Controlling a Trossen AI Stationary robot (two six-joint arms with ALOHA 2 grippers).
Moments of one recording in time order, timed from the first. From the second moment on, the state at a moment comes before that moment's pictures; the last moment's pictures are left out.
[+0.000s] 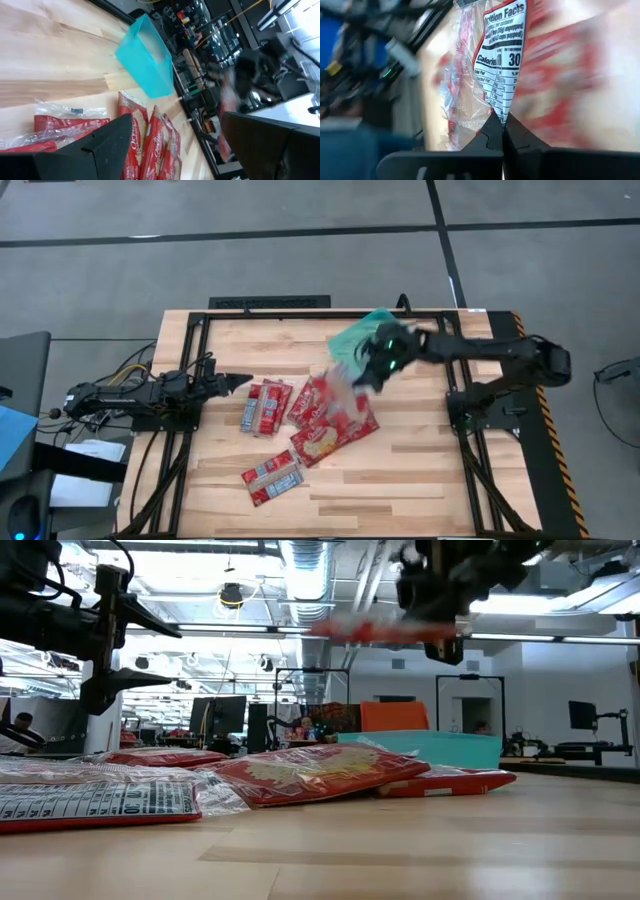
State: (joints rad) left arm 0.03 0.10 0.02 0.06 -0.38 -1.08; right arm -0.33 1.29 0.92 -0.33 -0.49 0.55
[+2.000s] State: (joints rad) left arm 0.03 0.20 0.15 -0.38 -0.22 -1.16; right arm -0.23 1.72 1.49 -0.60 -0.08 0.01
